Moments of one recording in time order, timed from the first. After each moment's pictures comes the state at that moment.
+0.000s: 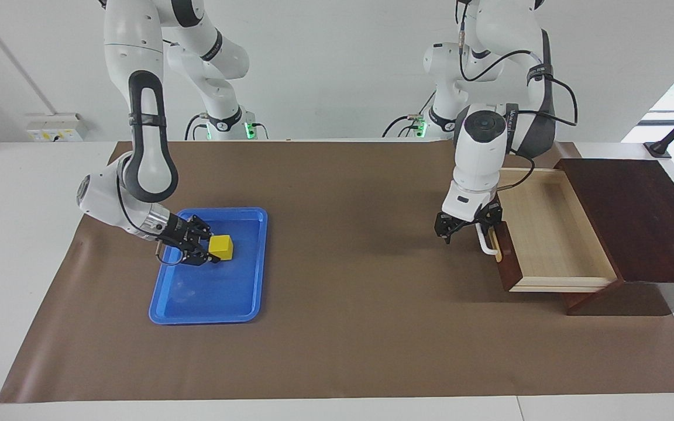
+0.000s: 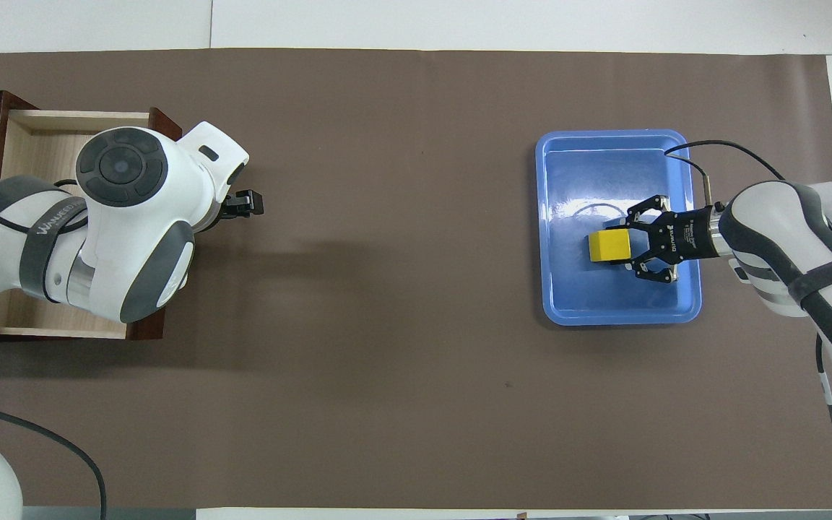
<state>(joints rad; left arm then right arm) -0.25 0.18 -0.08 -1.90 0.24 2.12 -0.51 -0.11 0.34 -0.01 -2.06 0.80 2.14 0.79</state>
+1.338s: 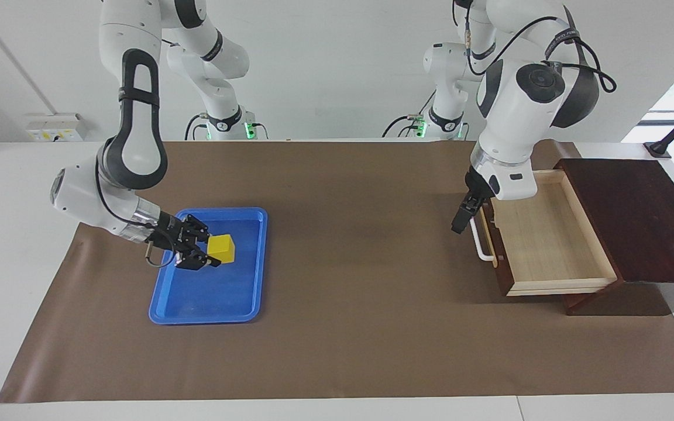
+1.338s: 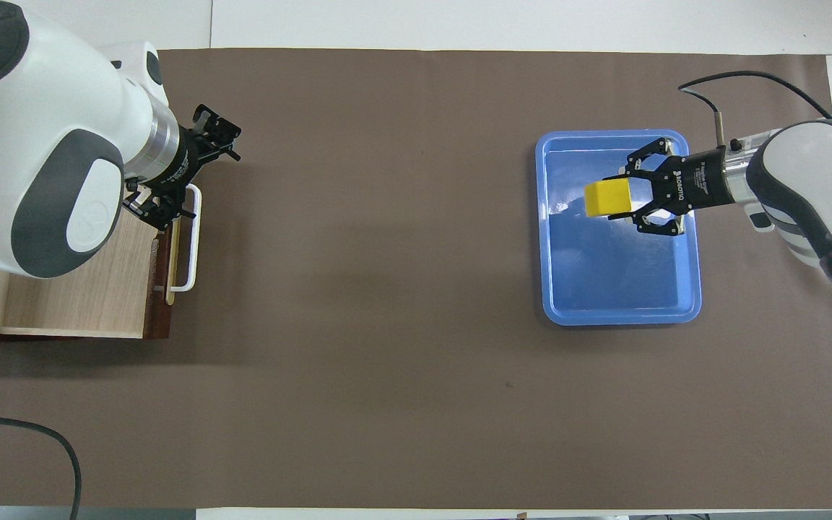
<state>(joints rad) -0.25 0.21 -0.07 -1.55 -0.02 1.81 -1.27 -0.04 0.36 -0.01 -1.79 0.77 1.98 1.00</state>
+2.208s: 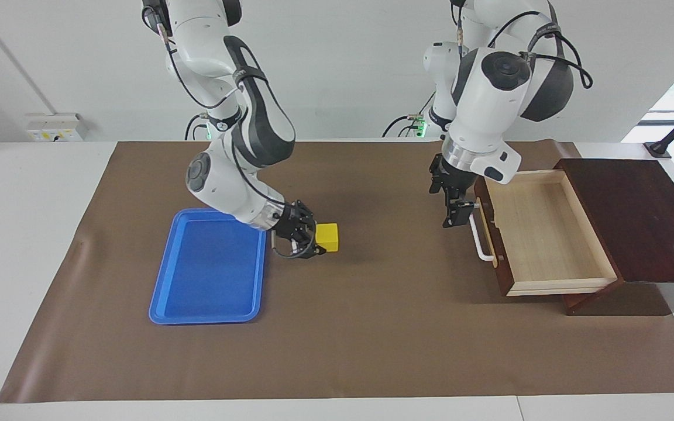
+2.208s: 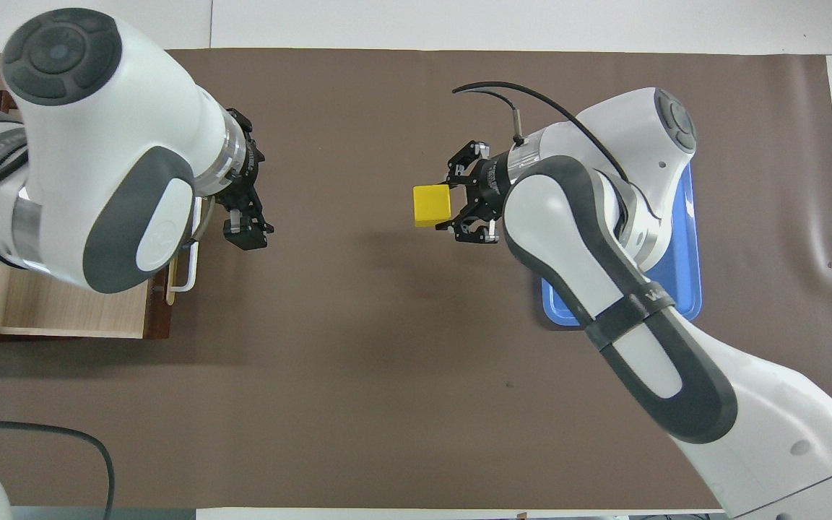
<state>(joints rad) -0.37 0.25 -0.09 -1.50 -0.01 1.77 -2.09 0.39 0.41 -0.01 -1.65 0.74 2.13 1.46</state>
